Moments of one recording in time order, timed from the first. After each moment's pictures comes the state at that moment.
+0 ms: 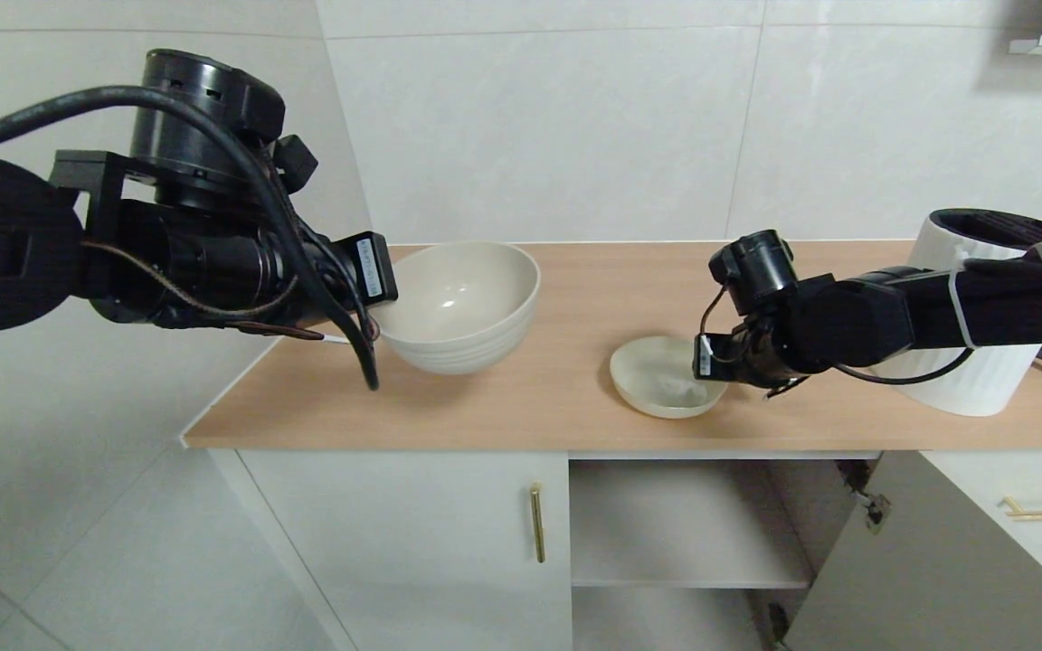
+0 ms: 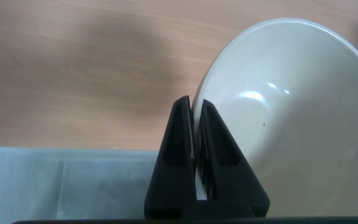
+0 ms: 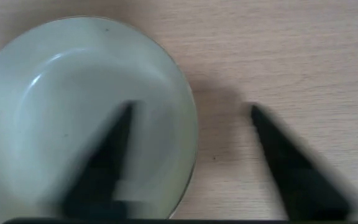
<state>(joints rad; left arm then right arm) -0.42 1.69 -1.43 0.25 0.17 -0.46 0.44 2.11 -1.59 0.20 -0.36 0.39</state>
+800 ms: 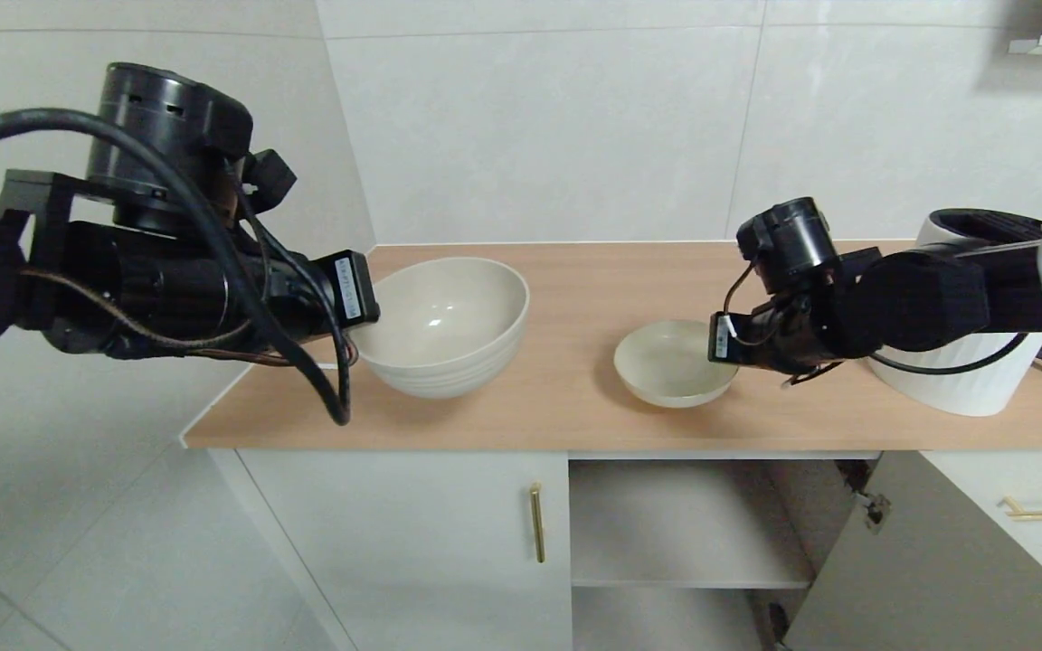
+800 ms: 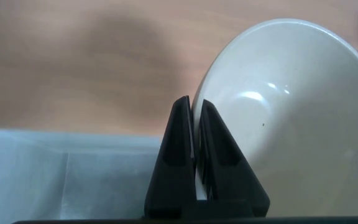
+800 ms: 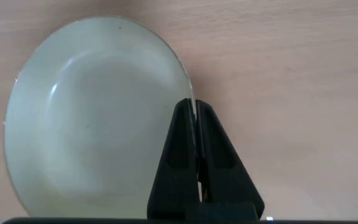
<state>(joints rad) -0.42 1.62 -1.33 0.24 0.18 -0.46 0.46 1.98 -1.54 0.22 -0.34 0.44</state>
